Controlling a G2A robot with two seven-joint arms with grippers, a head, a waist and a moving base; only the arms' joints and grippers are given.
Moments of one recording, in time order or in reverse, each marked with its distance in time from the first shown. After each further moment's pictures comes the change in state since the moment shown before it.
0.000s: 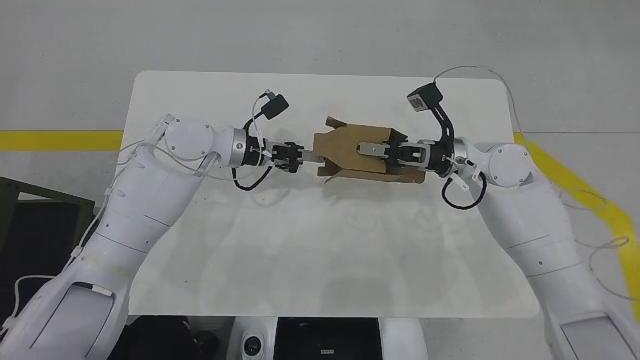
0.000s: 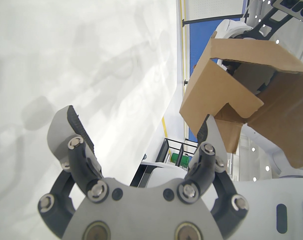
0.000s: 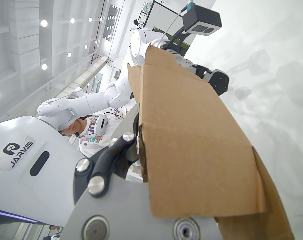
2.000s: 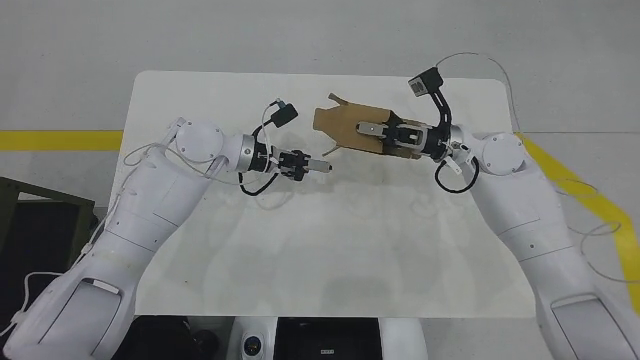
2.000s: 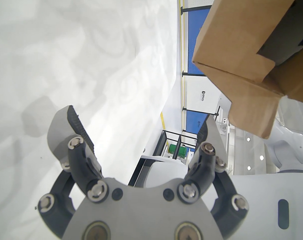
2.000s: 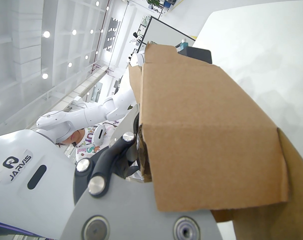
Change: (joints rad) left arm -0.010 -0.024 0.038 0.046 -0.004 -0.024 -0.021; right arm 0.084 -0.042 -0.034 0.130 -0.005 -0.036 -0.063
